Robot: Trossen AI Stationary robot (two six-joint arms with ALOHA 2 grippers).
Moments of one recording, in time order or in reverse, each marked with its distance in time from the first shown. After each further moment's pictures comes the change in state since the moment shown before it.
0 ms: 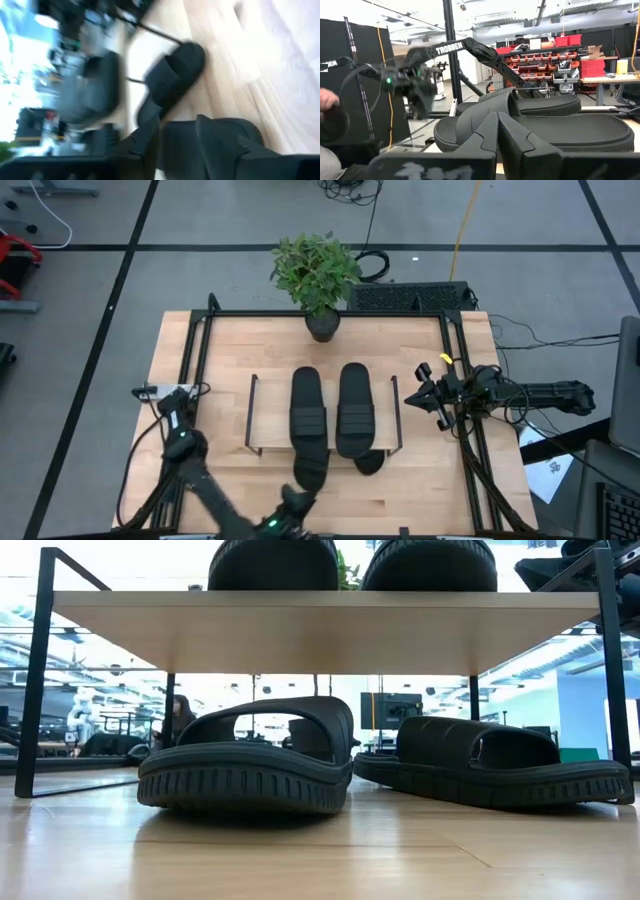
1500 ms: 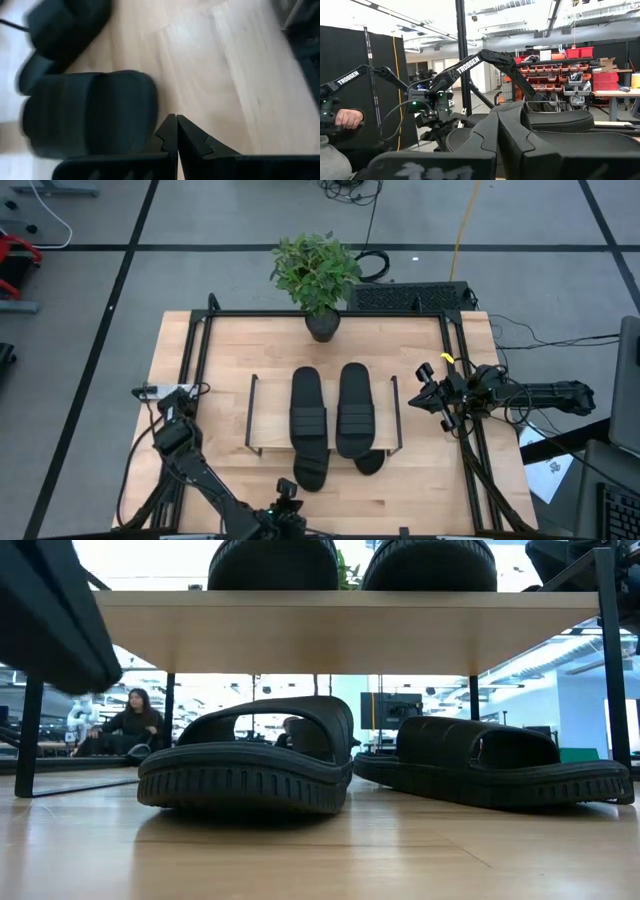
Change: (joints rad) left arm 0.008 -0.131 -0.429 0.362 0.370 -0.170; right arm 0.000 0.000 0.000 0.068 -0.050 0.006
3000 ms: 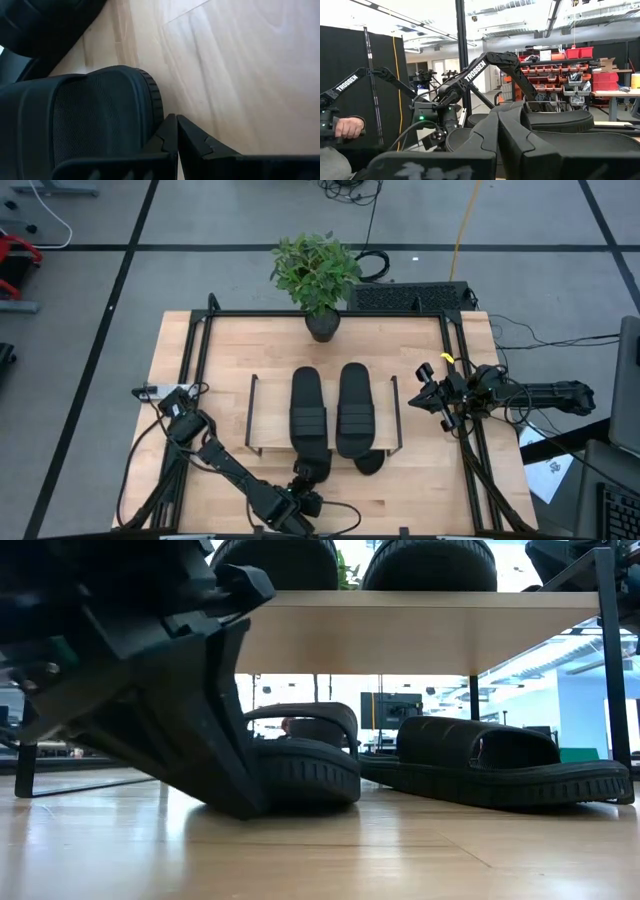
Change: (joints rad) left arm 0.144 0.015 -0.126 0.189 0.075 0.164; right arm 0.000 0.000 0.000 0.001 0.001 0.000
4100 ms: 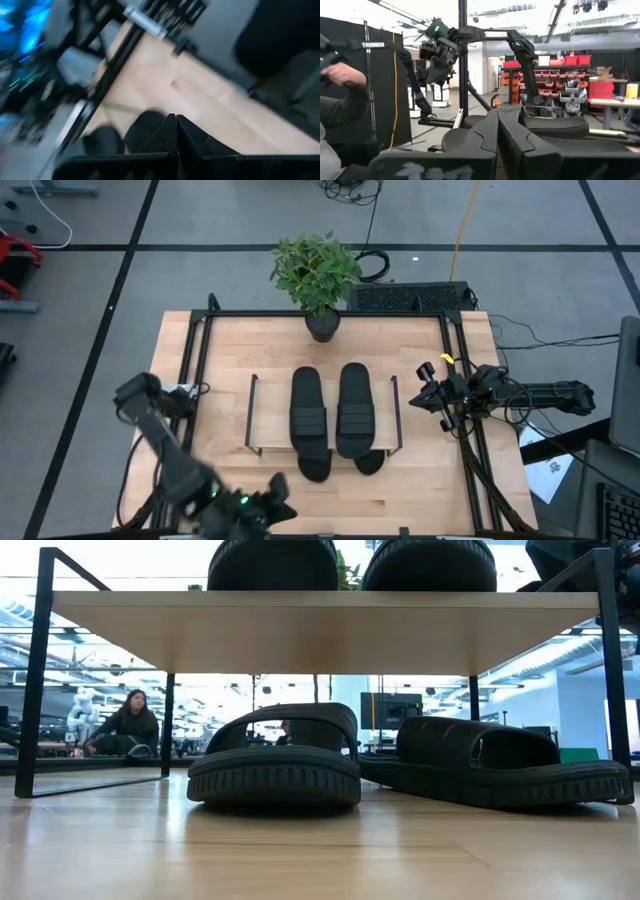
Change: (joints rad) left arm -0.169 -0.466 0.088 0.002 0.000 0.658; right arm 0.000 0.000 0.000 0.008 -0.002 -0.055
